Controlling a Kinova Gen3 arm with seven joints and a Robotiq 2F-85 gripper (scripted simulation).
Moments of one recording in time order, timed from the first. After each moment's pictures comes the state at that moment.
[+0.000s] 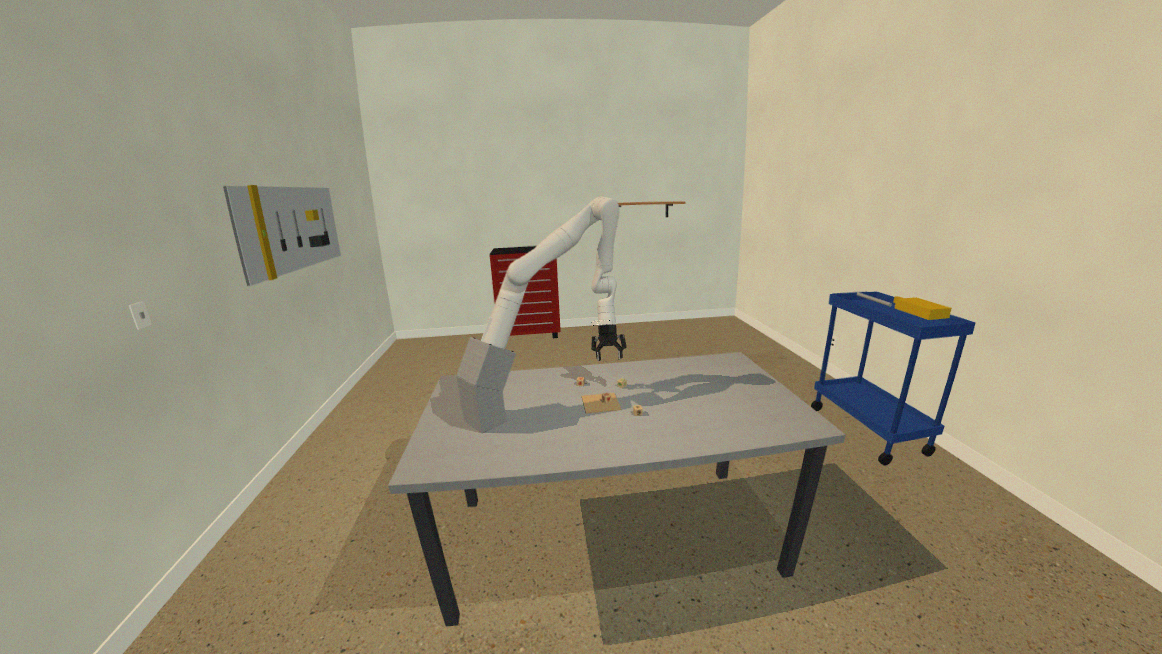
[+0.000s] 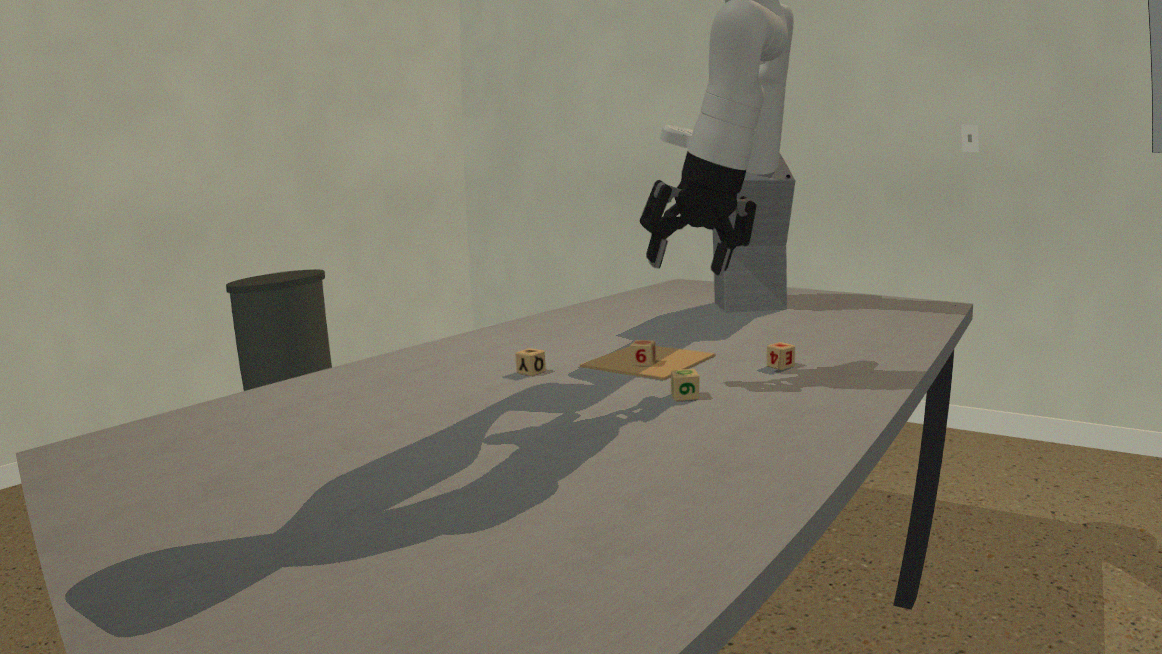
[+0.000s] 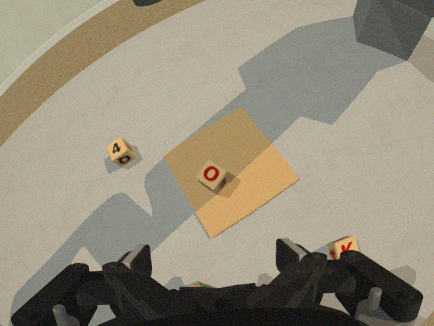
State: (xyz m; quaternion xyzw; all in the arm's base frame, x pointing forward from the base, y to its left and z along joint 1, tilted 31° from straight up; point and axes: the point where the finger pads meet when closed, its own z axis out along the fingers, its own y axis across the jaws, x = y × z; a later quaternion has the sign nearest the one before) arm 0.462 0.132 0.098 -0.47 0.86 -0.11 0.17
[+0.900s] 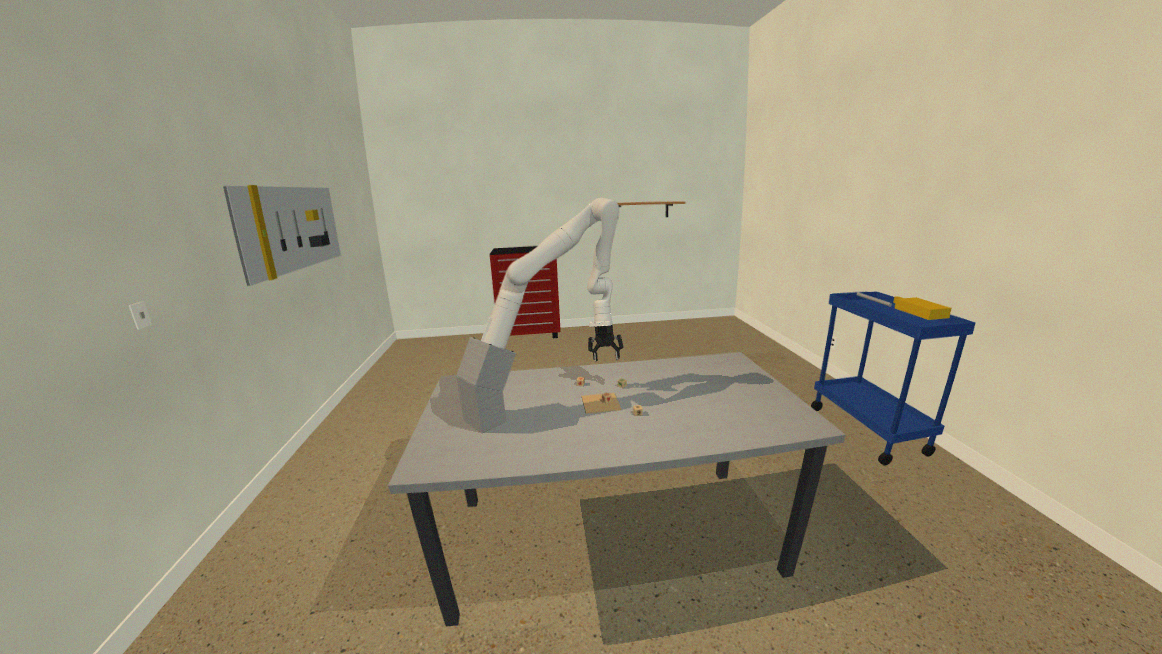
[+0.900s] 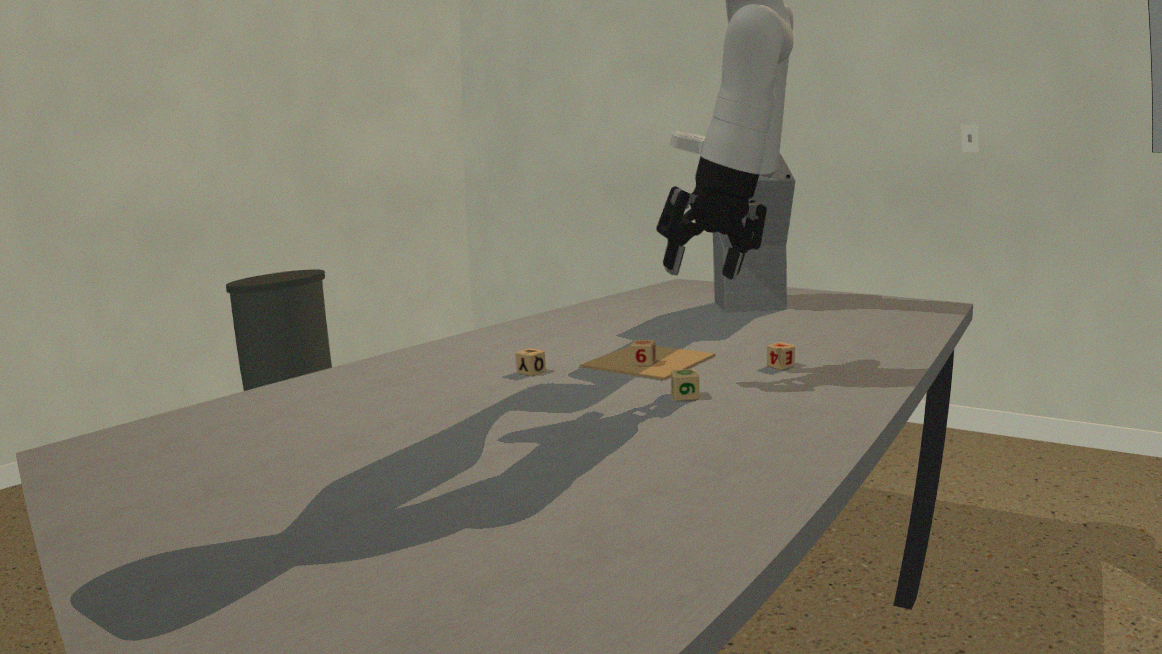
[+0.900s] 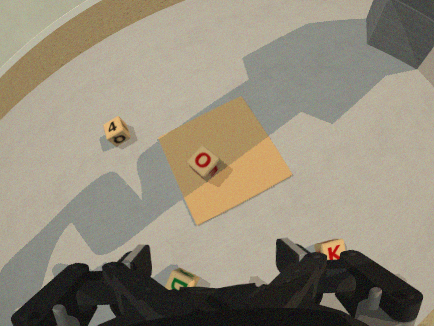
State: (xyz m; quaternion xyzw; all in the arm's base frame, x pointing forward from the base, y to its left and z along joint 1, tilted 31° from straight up) arm 0.455 0.149 0.093 -0.51 0.83 -0.11 0.19
